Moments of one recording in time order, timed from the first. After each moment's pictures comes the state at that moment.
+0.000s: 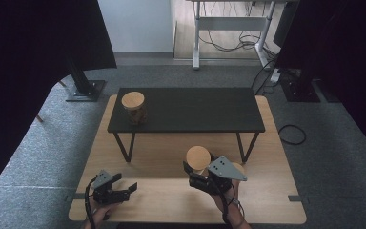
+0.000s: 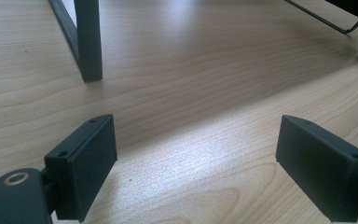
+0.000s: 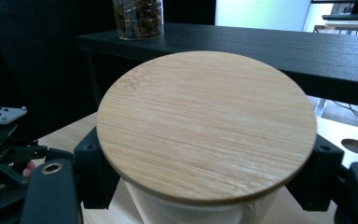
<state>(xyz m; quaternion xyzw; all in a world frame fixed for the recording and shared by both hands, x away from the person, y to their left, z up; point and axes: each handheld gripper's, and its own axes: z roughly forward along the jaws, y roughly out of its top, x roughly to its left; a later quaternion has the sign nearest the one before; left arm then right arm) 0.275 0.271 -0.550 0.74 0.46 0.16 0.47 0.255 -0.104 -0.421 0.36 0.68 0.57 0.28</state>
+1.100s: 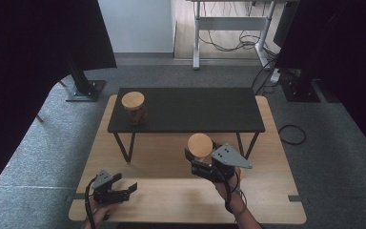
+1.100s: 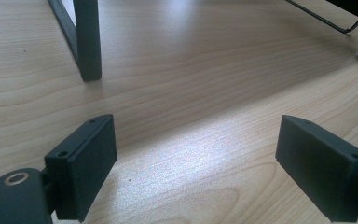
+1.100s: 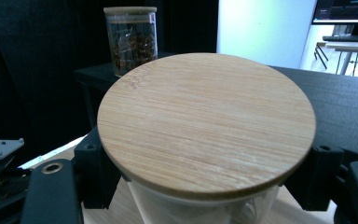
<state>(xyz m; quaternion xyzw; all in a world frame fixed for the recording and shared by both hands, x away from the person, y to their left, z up) 0.276 0.270 -0.550 0.74 0.46 0.16 0.47 0.276 -0.111 -0.394 0.34 0.67 0.60 0.28</state>
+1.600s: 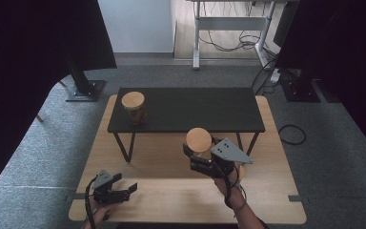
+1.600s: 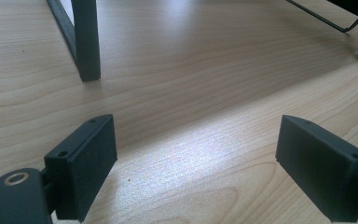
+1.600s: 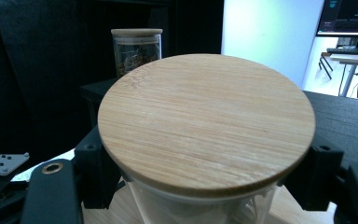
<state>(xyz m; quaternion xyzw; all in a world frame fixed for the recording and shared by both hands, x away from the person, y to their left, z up) 0.276 0.270 -0.550 0.74 0.45 0.16 0.47 0.281 -0.108 -0.379 0.33 0.66 0.61 0.28</state>
